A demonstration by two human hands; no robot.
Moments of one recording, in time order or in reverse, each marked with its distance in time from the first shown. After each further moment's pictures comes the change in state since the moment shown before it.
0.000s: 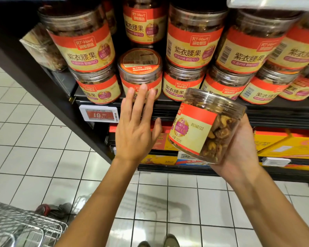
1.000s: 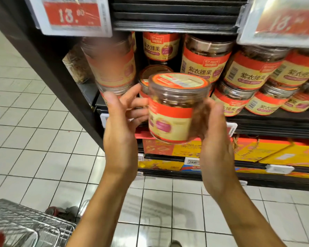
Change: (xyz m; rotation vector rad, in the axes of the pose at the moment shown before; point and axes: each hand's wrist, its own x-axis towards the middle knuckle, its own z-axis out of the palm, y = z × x) left_hand 0.043 0.014 -0.099 -1.341 0.063 -0.888; right_hand -0.029 0.023 0.072 -0.679 -0.053 -0.381
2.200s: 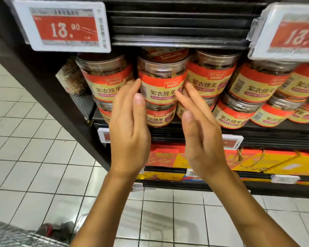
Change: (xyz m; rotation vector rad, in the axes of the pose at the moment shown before) left_hand 0.040 -0.020 -0.003 0.482 -0.013 0.360; right_hand 0.049 0.031 -0.001 -0.462 0.010 -0.507
